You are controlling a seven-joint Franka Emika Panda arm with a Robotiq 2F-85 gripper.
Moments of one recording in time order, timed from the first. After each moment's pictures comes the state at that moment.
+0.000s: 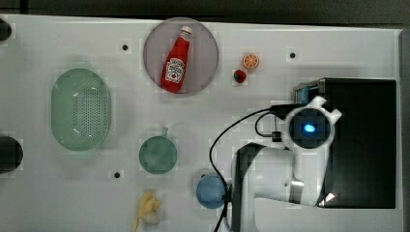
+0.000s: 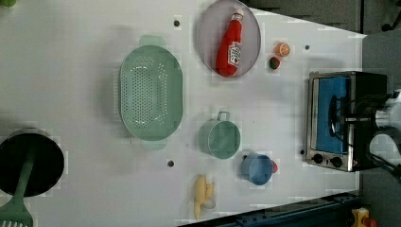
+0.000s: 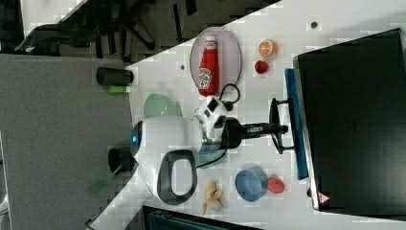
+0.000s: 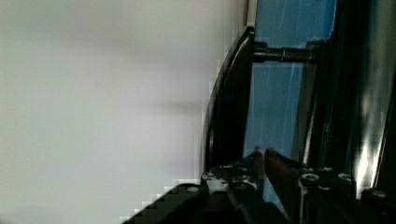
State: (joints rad) arm -0.06 0.13 -0.32 -2.29 -0.40 0.84 -0.93
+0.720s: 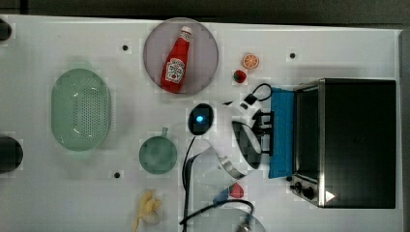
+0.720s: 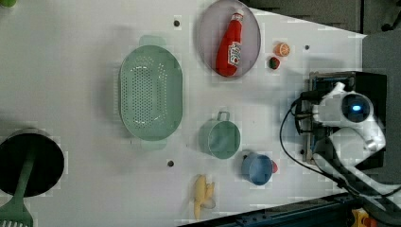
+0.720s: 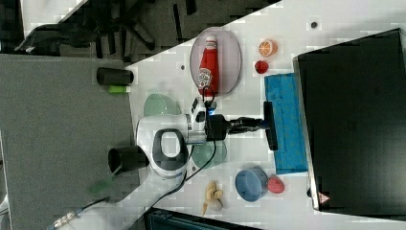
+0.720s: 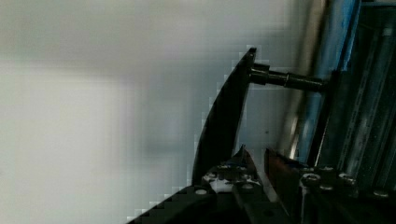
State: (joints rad) arm 0.07 0.32 -0.19 -2.30 -0.85 0.84 -0.33
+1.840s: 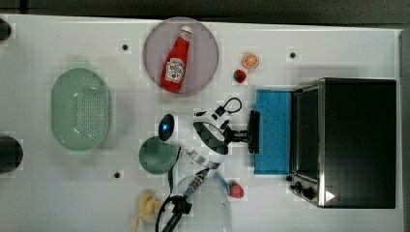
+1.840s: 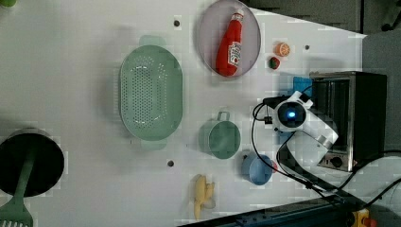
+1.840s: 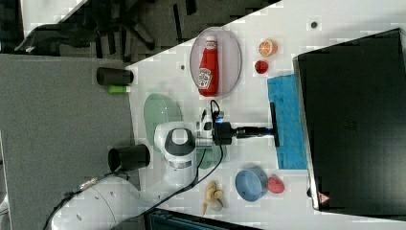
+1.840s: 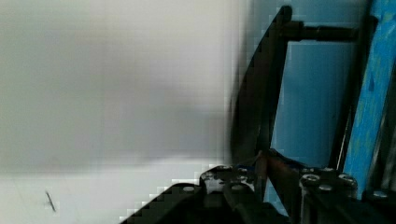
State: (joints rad) arm 0.18 0.53 -0.17 -2.27 -0.98 0.81 0.07
